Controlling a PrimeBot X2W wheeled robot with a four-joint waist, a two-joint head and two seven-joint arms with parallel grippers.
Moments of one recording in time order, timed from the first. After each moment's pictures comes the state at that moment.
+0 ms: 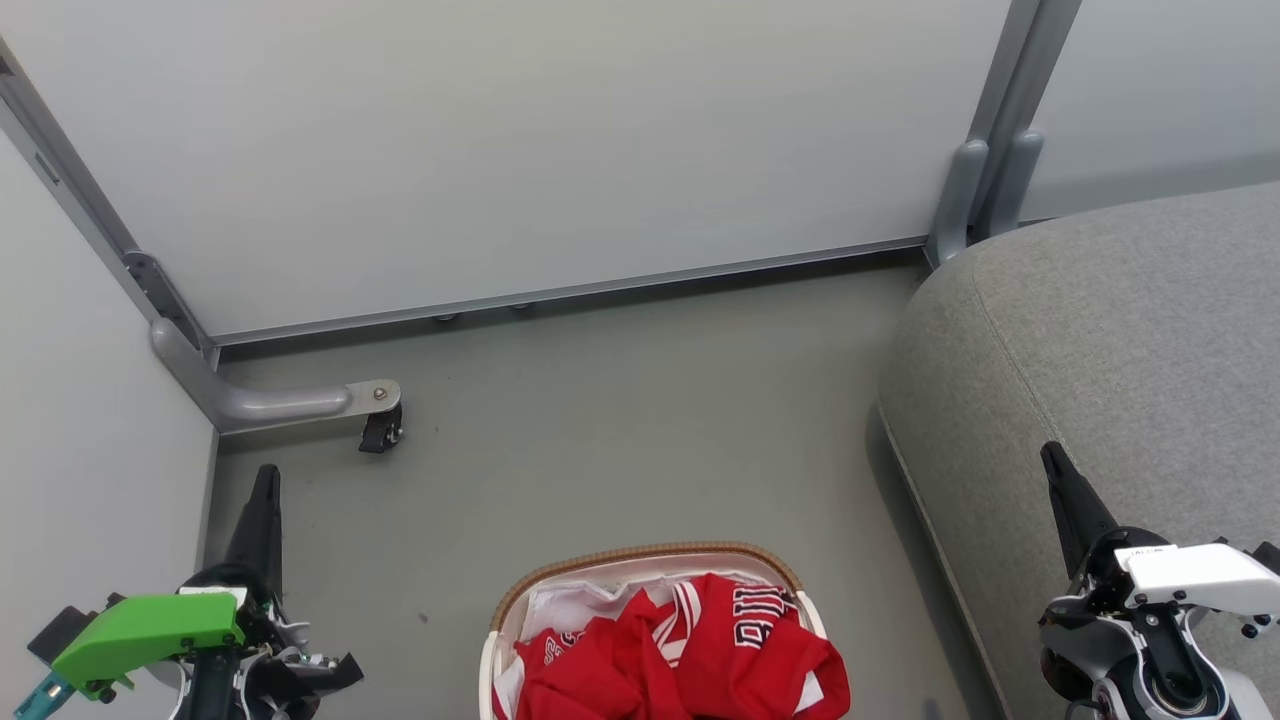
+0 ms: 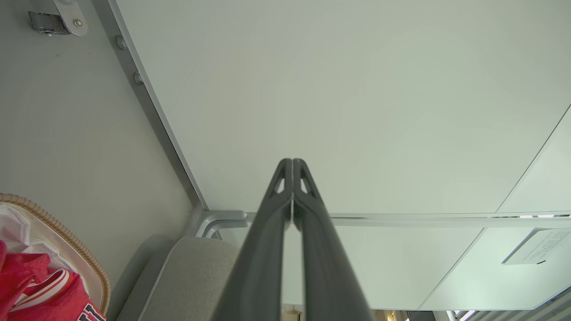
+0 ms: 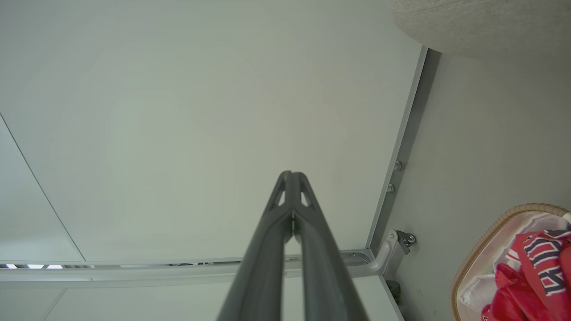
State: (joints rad) left arm -0.10 0.05 0.11 0.24 -1.61 -0.13 0.11; right arm -0.11 -0.05 -0.11 0.24 1.61 0.13 0.11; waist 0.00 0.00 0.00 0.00
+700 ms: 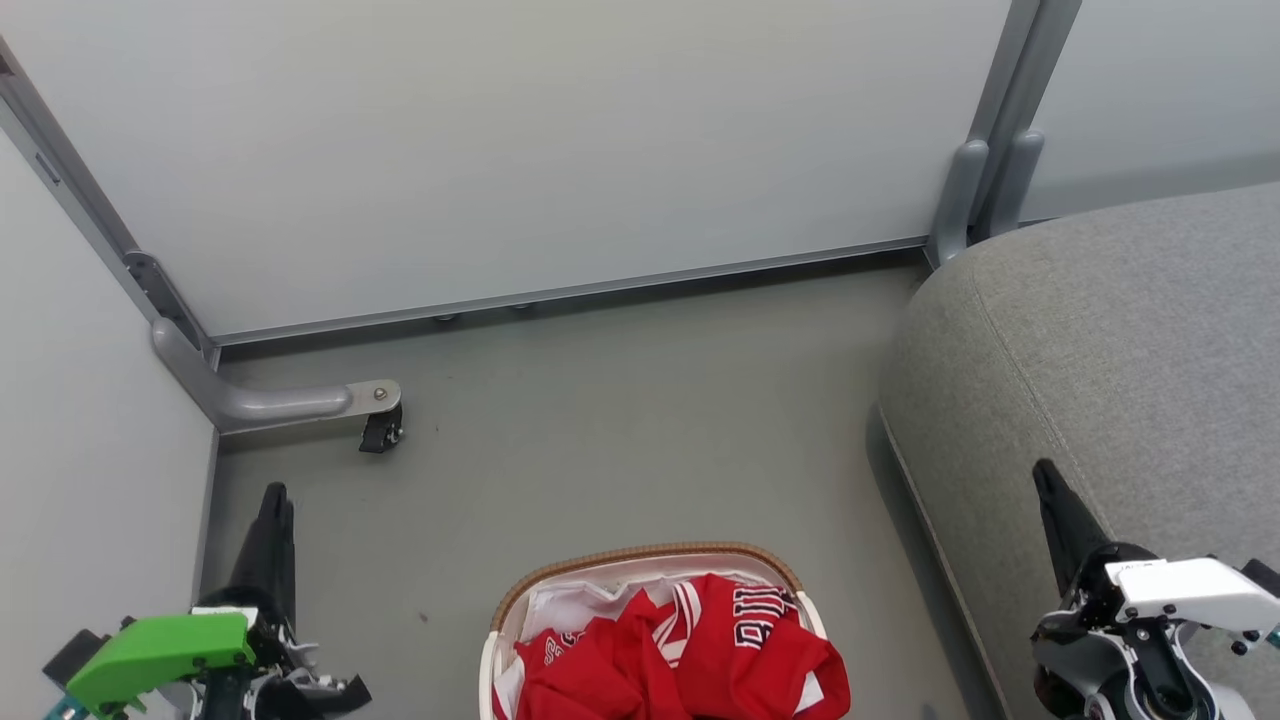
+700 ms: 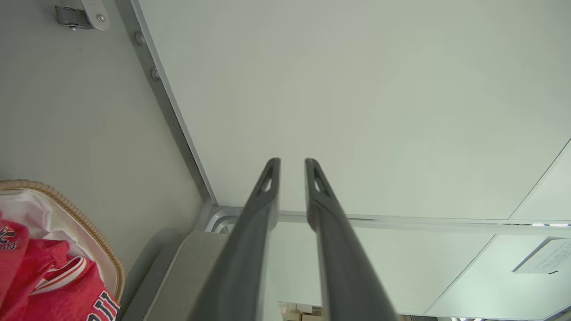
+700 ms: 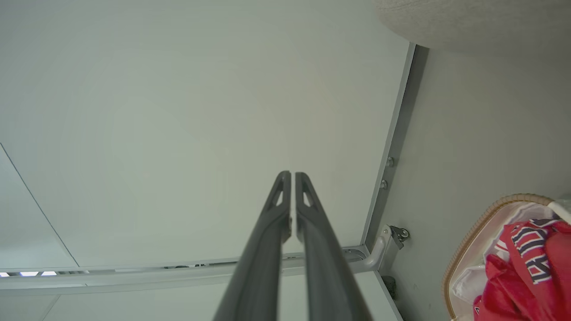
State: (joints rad) left arm -0.09 0.05 0.11 0.27 -1.61 -0.13 0.11; right arm -0.11 -0.04 -0.11 0.27 1.61 0.13 0.11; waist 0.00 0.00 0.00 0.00
